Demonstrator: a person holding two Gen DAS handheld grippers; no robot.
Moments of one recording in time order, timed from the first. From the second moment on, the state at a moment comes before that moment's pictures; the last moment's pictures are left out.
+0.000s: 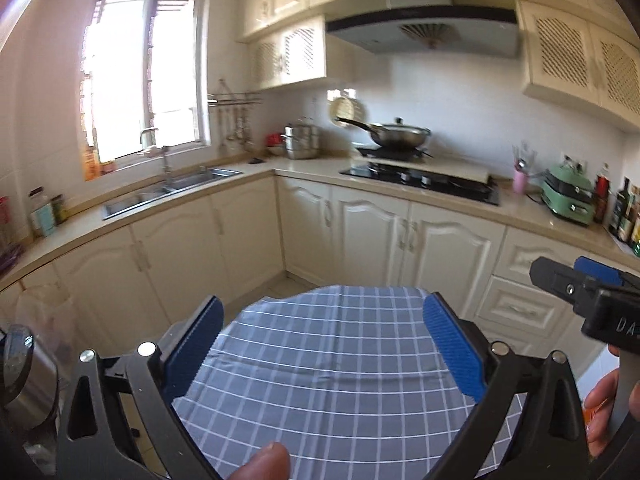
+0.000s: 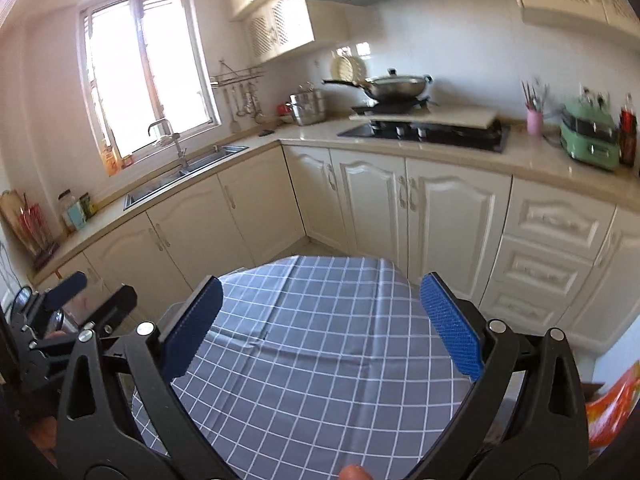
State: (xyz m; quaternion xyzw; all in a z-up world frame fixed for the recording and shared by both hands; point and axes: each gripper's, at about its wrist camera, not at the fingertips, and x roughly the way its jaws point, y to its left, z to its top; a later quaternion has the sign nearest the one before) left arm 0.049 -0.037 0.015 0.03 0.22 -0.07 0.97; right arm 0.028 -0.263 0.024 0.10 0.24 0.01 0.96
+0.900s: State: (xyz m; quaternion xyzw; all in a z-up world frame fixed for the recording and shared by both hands) left arm 0.009 0.013 0.066 -0.01 0.16 -0.01 0.99; right arm 0.015 -0.208 0.063 0.05 0.18 0.02 0.98
